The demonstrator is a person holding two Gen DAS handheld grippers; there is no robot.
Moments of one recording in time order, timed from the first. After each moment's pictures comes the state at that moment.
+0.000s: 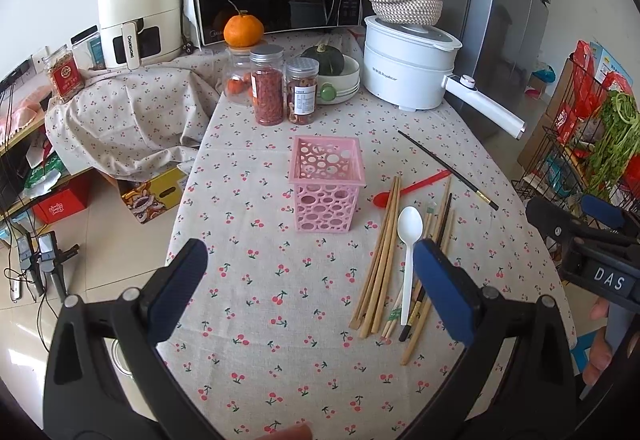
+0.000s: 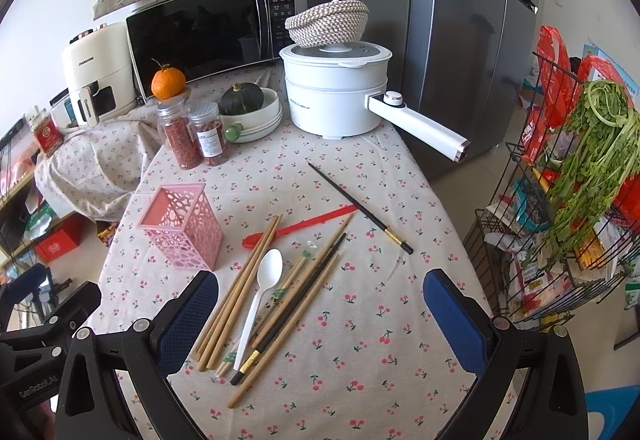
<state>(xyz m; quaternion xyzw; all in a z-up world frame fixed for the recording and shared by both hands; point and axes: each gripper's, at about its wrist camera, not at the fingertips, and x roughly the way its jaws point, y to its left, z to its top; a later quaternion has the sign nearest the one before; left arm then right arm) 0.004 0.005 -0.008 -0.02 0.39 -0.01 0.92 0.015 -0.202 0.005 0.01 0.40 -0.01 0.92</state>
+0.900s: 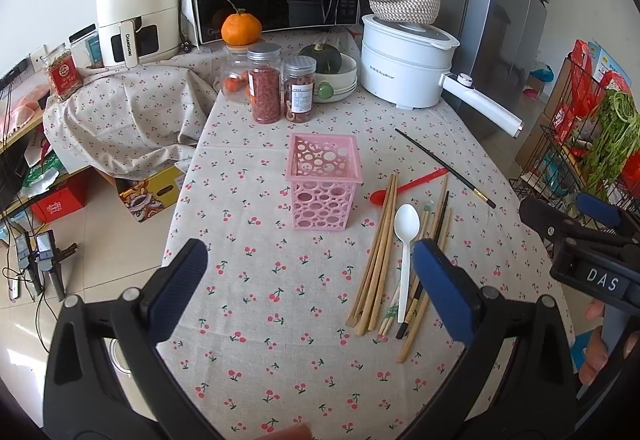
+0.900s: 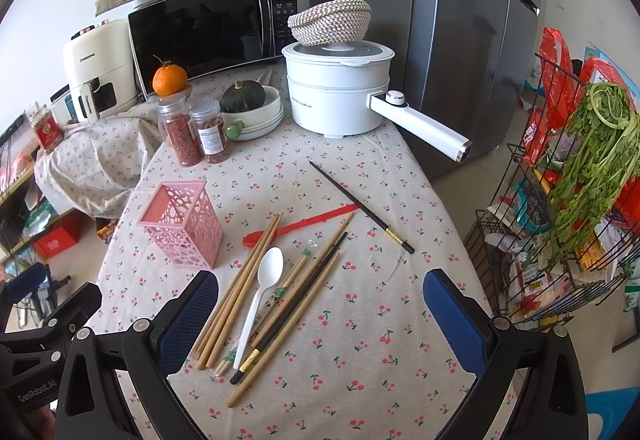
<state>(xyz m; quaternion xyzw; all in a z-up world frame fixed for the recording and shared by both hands) 0.002 0.003 -0.008 -0.02 0.39 -0.01 0.92 0.015 -0.200 0.004 0.01 0.40 -0.01 0.92</state>
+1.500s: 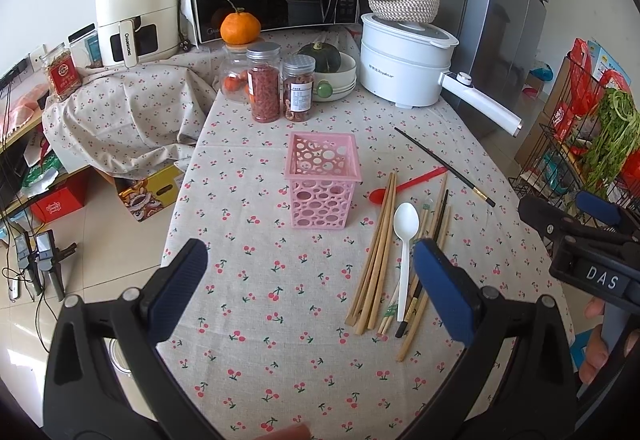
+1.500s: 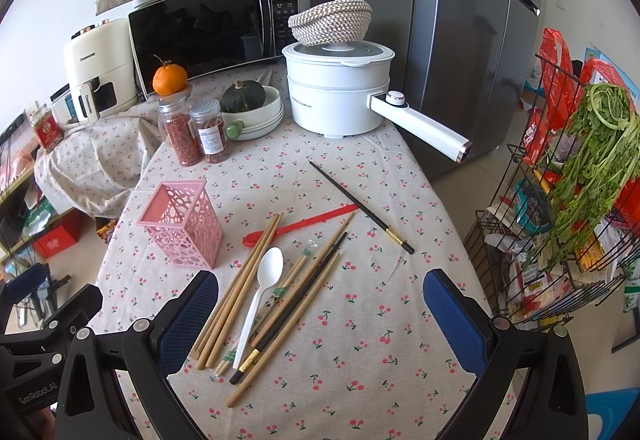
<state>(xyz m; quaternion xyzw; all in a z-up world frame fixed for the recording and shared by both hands) 0.001 0.002 -0.009 -0.02 0.39 -0.01 0.92 0.015 -0.200 0.004 0.01 0.40 -0.01 0.92</state>
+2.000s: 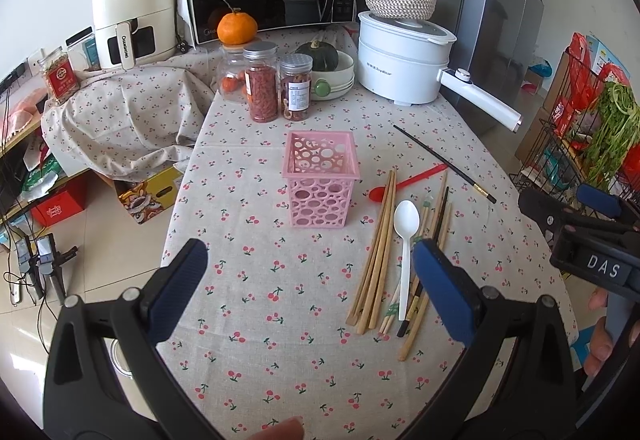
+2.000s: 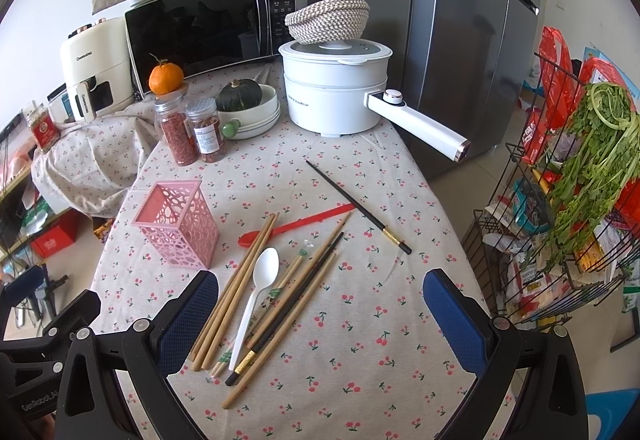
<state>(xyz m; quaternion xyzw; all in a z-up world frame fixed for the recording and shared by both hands) 0.002 0.001 -0.012 -0.01 0.39 -0.02 0.92 0.019 -0.203 0.000 0.01 0.40 -0.01 0.92</state>
